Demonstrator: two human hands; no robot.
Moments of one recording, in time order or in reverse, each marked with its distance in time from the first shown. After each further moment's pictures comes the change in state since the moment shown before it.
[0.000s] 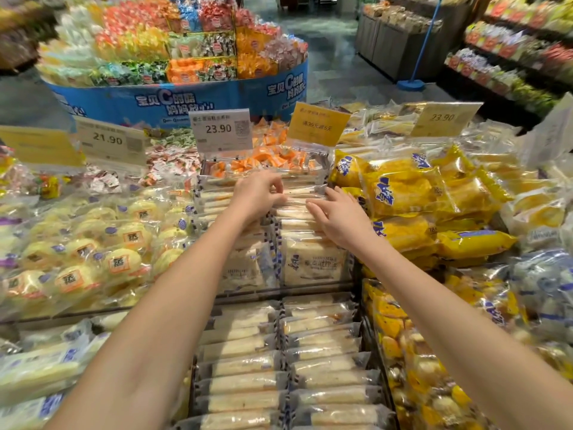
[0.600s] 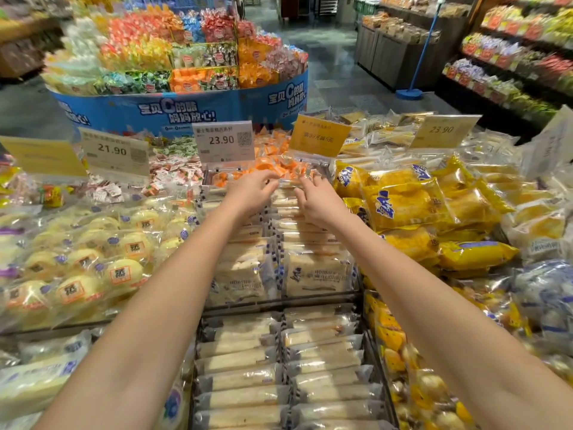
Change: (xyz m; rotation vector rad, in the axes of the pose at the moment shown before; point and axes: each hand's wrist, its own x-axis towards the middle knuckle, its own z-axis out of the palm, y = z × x) left_hand 0.022 -0.011 -0.017 -0.022 -0.023 0.011; right_hand 0.053 -0.031 -0.015 0.087 -0.072 0.052
